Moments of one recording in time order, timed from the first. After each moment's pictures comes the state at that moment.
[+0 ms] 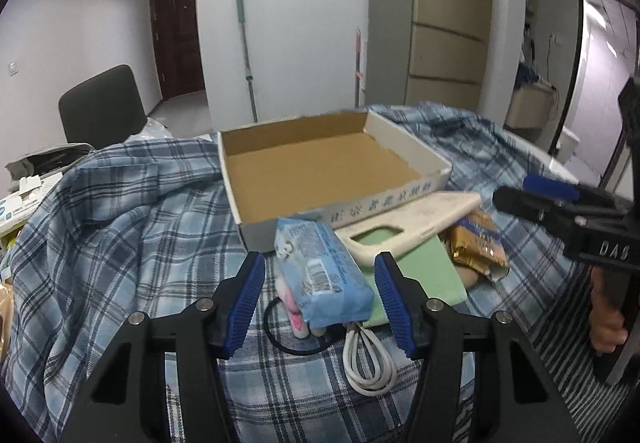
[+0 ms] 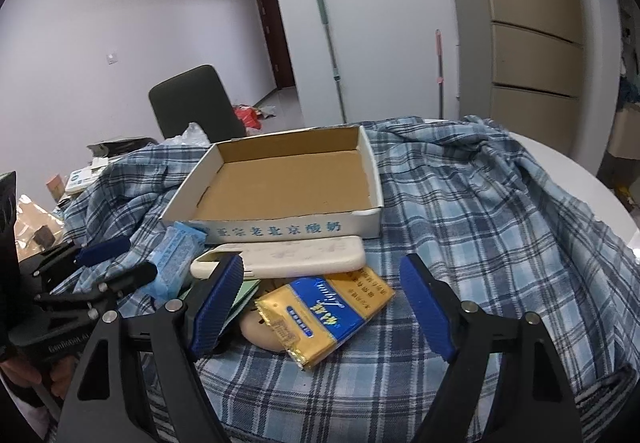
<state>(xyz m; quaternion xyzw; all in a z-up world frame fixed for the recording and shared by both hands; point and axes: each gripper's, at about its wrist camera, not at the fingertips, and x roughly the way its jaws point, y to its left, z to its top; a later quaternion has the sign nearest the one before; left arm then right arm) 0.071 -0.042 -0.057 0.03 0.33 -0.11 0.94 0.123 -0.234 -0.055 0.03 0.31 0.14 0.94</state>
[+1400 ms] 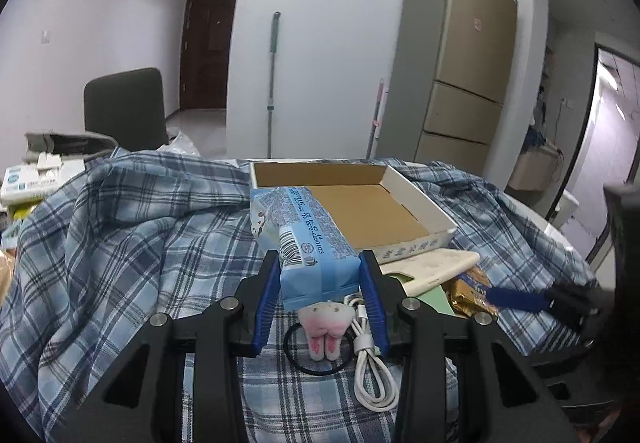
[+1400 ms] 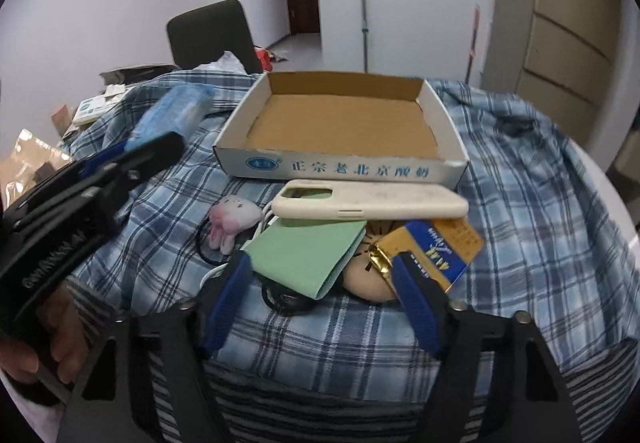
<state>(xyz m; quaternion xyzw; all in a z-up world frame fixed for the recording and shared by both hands) 0.059 -0.007 -0.038 -0.04 0.27 -0.09 0.96 0.105 -0.155 -0.069 -0.03 0.40 0.15 0.90</state>
